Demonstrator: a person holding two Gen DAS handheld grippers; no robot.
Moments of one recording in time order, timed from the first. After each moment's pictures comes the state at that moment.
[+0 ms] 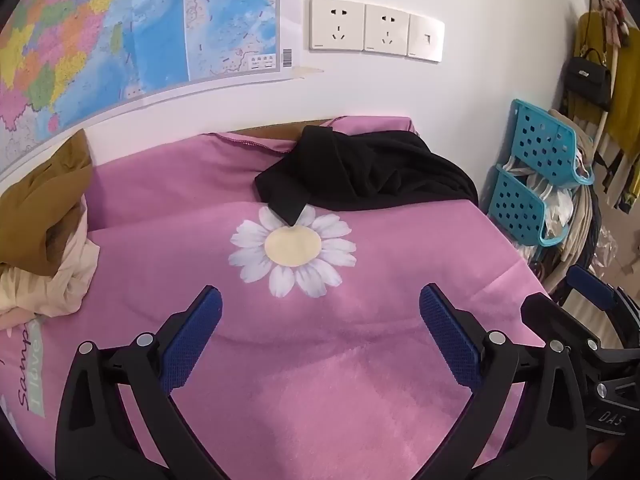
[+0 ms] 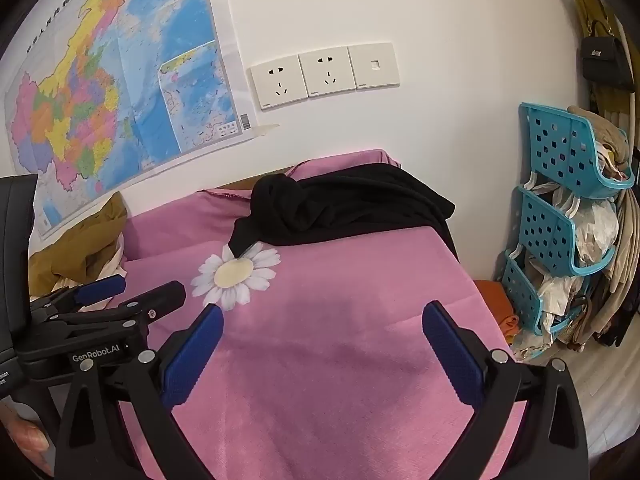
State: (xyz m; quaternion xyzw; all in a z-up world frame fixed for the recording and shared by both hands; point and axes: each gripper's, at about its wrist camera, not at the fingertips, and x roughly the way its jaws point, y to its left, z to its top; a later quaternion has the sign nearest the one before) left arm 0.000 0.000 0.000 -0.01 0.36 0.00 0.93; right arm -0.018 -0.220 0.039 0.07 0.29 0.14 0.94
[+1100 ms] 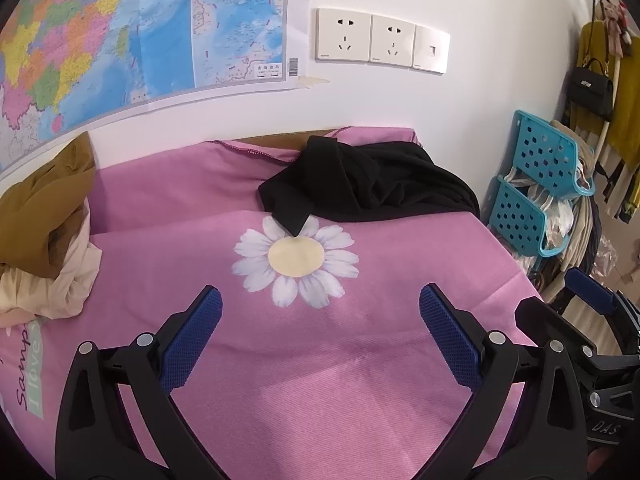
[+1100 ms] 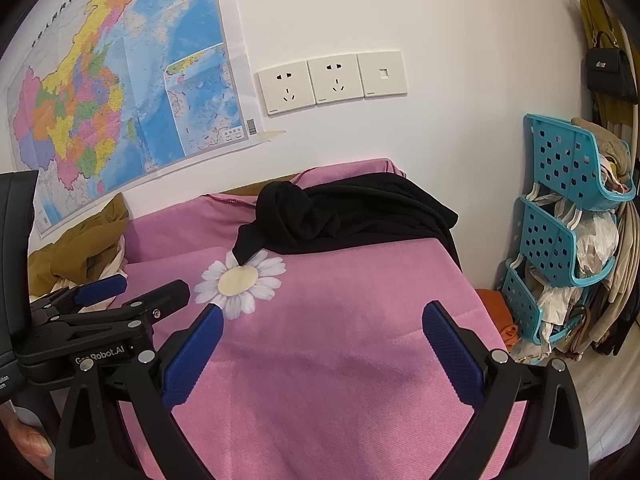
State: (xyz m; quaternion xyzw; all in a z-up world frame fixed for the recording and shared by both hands) left arm 0.002 0.005 0.009 -0.02 0.34 0.01 0.94; right arm -0.015 -0.213 0.046 0.05 0.28 0.14 0.95
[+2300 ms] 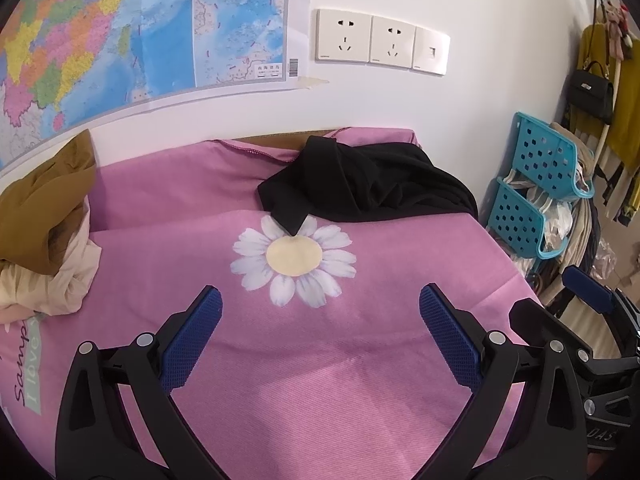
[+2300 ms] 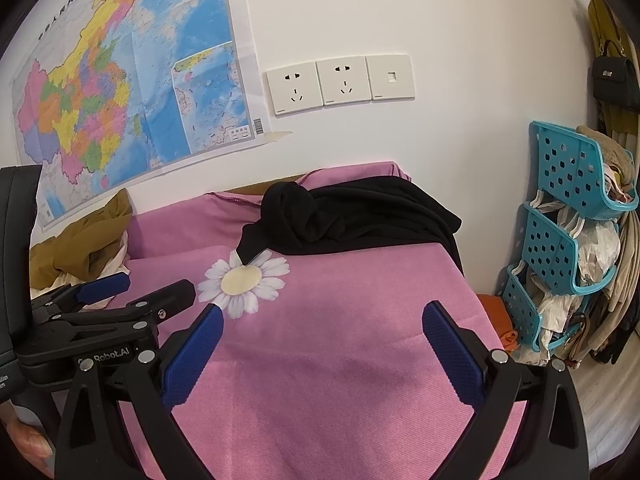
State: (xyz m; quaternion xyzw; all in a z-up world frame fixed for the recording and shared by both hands) left arm 0.000 0.002 0.009 -0.02 0.34 0.01 0.94; right arm -0.017 -0.209 0.047 0.04 0.28 0.15 0.95
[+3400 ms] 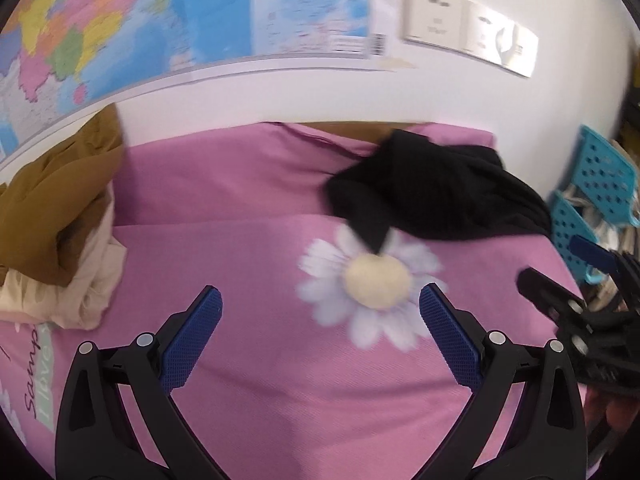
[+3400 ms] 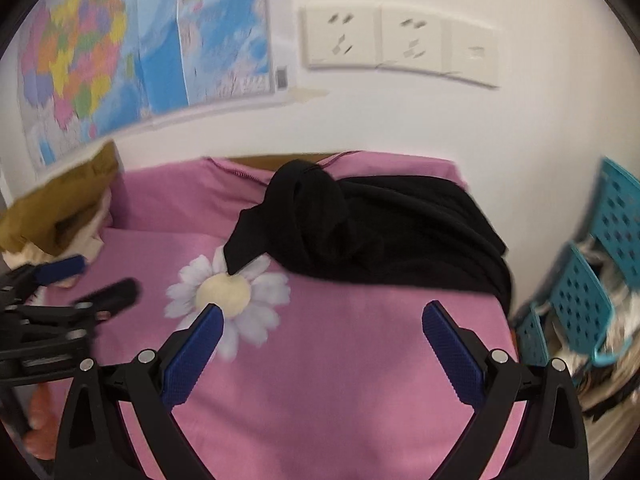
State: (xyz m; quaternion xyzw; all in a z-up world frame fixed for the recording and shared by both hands) left arm 0.061 0.066 -0.011 -0.04 0.37 0.10 0.92; right arm 0.114 -0.148 0.031 -0.07 0.33 0.20 0.92
